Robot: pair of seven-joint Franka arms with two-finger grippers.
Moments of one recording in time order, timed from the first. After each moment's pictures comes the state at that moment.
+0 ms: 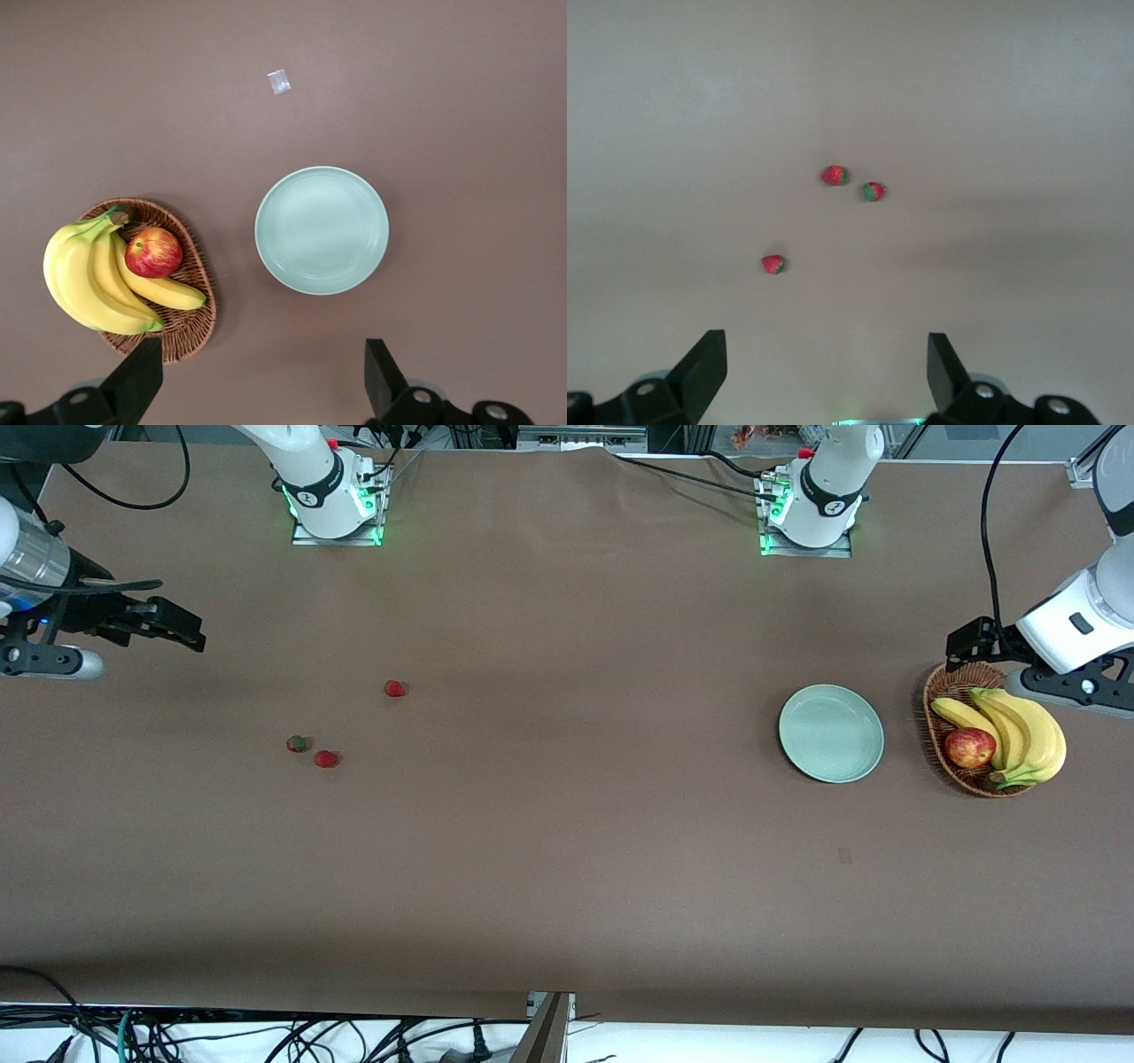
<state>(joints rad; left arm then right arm) 0.32 0.05 -0.34 -1.67 0.07 1.62 0.21 0.22 0.07 -0.14 -1.56 0.02 1.51 0.14</state>
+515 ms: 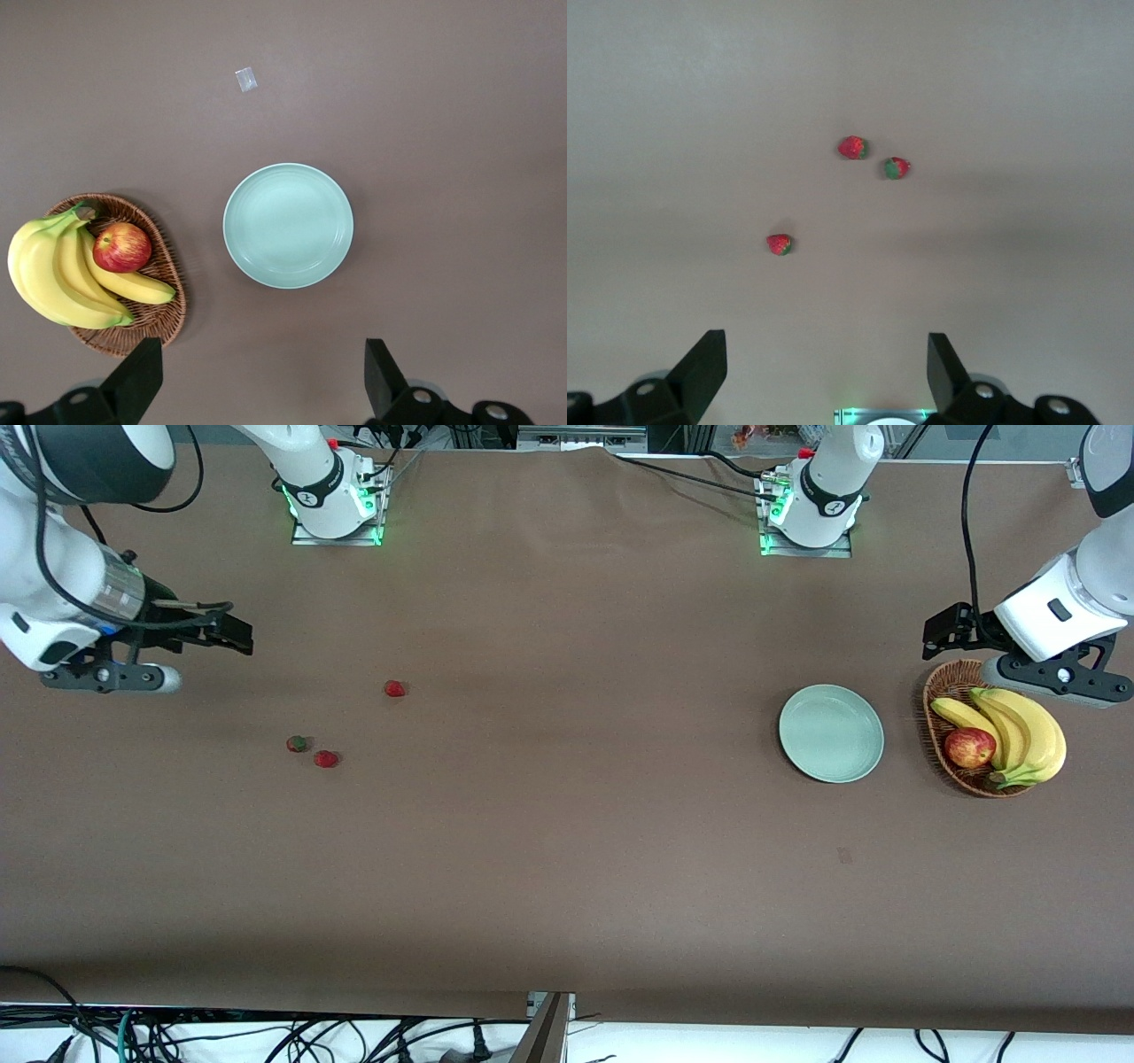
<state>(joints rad) 0.02 0.04 -0.08 -1.64 0.02 1.57 0.15 0.22 0.07 -0.10 -1.69 0.03 1.59 0.14</state>
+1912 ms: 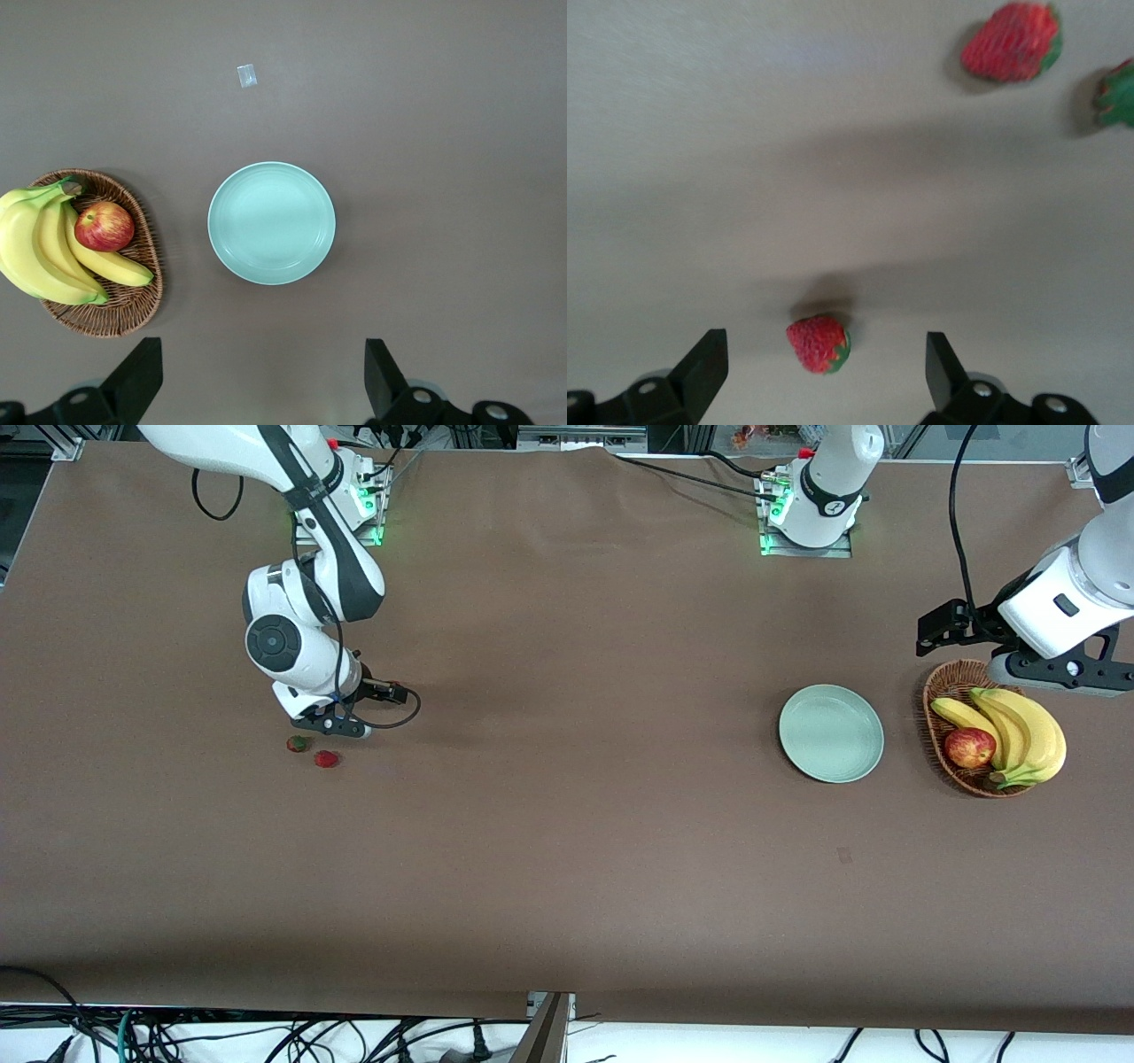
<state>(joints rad) -0.01 0.04 -0.05 -1.62 -0.01 1.54 0.05 0.23 0.30 0.09 -2.26 0.06 2.38 0.45</state>
